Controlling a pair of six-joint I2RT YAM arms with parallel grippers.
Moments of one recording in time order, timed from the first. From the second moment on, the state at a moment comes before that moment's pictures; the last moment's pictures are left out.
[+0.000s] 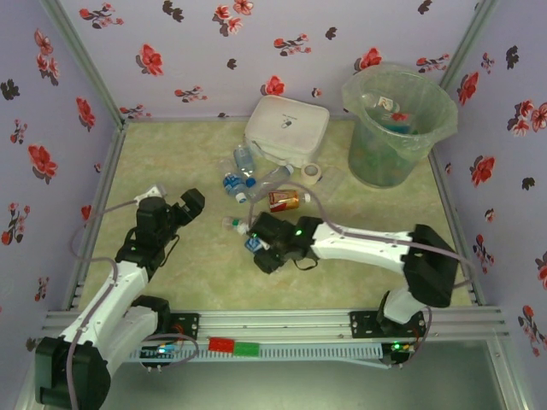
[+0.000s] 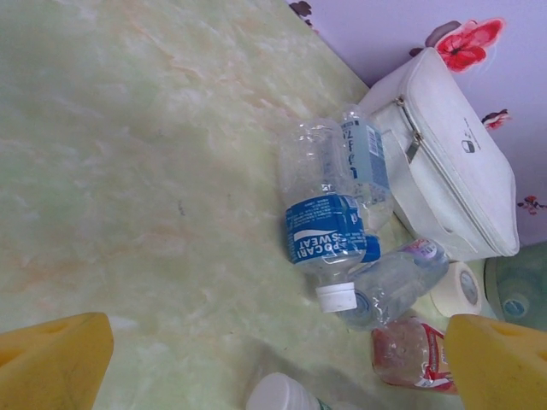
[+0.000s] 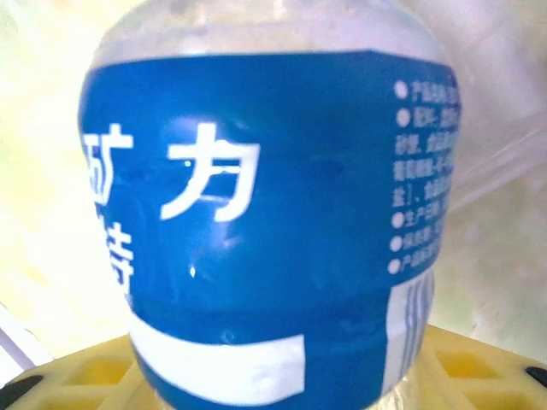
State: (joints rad) left arm -0.25 0.84 0.45 -0.09 0.00 -0.81; right arm 1.11 1.54 1.09 -0.64 0.04 0.28
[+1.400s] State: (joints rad) left arm -0.39 1.29 0.70 0.05 0.16 -0.58; right arm -0.03 1.68 1.68 -0.47 0.19 0.32
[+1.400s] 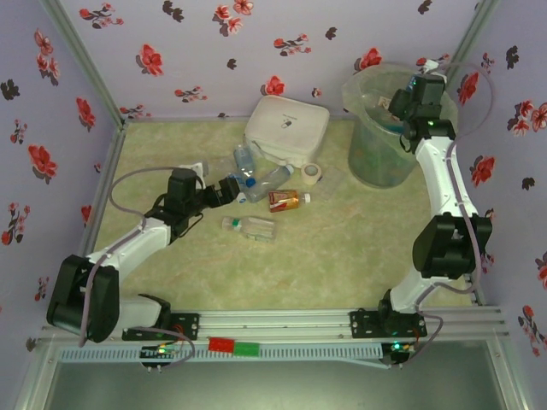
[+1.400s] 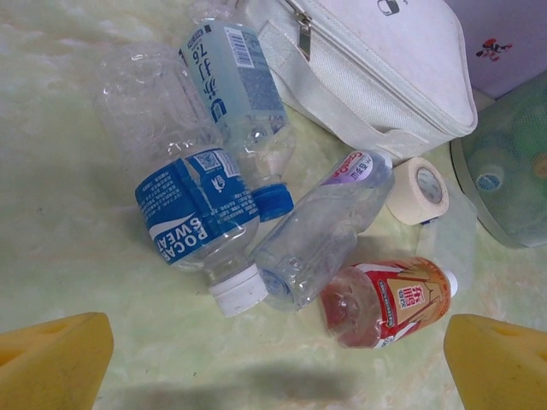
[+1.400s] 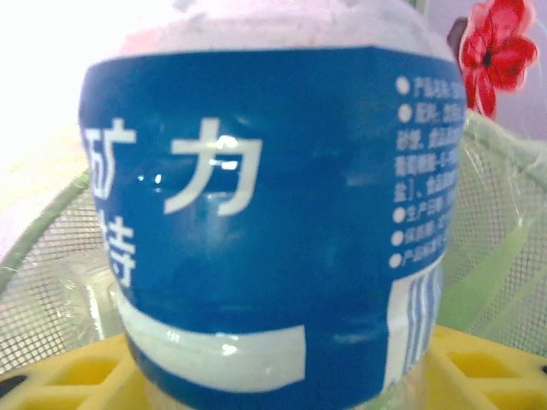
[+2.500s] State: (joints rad) left arm -0.46 1.59 0.88 0.01 0.30 -0.49; right arm 0.46 1.26 1.02 -0.24 -0.11 0.48
